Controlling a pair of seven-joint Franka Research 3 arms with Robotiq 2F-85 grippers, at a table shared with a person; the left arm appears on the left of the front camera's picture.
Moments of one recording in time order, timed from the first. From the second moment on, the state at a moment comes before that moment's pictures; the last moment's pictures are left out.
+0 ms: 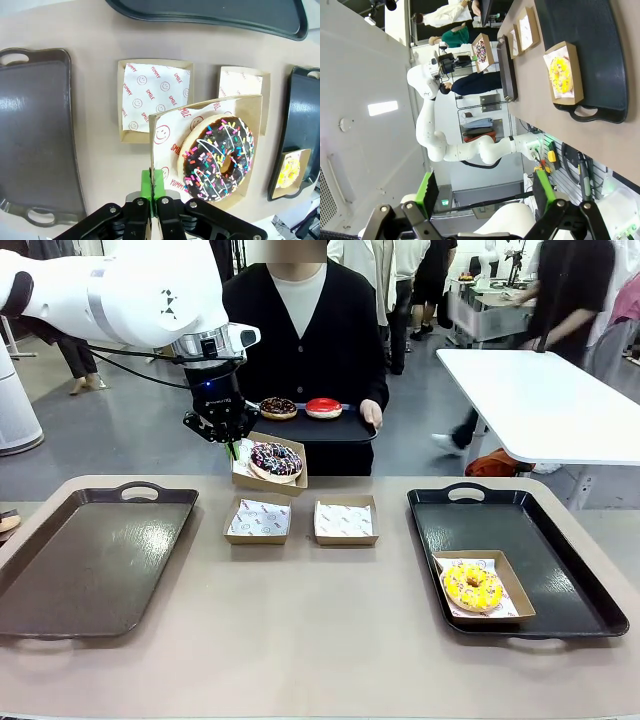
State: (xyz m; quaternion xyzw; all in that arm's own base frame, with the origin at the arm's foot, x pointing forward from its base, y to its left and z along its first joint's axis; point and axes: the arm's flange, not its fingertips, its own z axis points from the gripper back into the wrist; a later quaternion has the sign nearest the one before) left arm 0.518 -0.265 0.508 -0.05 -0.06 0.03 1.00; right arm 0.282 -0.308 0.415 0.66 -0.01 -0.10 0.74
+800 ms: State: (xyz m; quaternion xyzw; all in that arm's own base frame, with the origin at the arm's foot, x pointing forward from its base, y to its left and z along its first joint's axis) left arm 0.420 -0.137 0.537 -0.13 -0.04 -0.06 0.99; right arm 0.415 -0.072 0.551 0.48 0.02 -0.01 0.88
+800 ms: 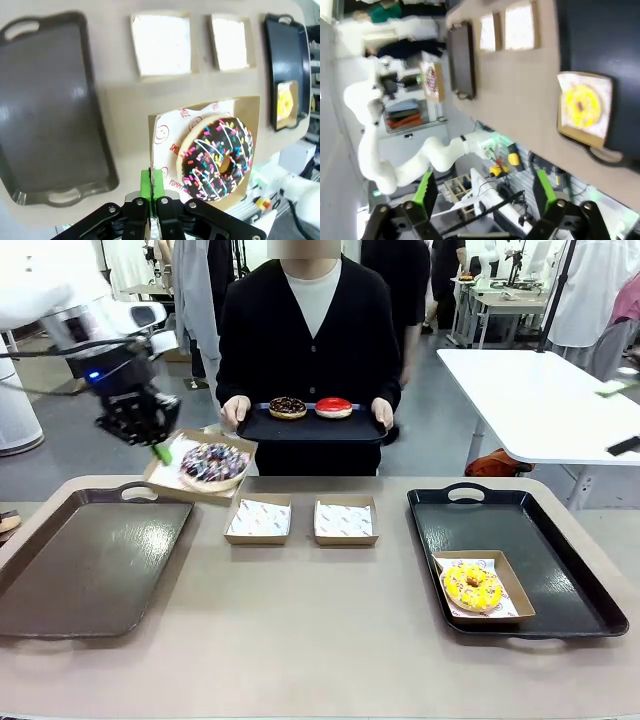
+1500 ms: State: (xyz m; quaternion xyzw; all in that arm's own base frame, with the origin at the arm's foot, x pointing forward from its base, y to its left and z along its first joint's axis) left arm 0.355 -0.038 0.500 -0.10 -0.03 0.00 0.99; right arm 0.461 0.136 0.499 0.33 -0.03 0.03 0.94
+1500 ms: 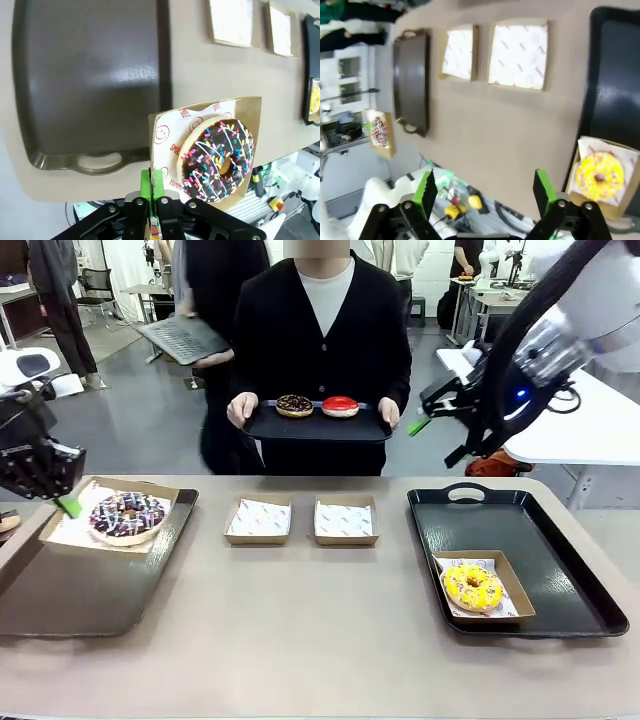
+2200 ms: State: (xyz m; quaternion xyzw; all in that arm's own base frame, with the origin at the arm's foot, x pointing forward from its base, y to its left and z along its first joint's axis) left arm 0.359 -0.007 0.465 -0.08 0.01 0.03 1.00; right arm 0.459 0.200 0.440 0.28 -0.03 0.05 0.96
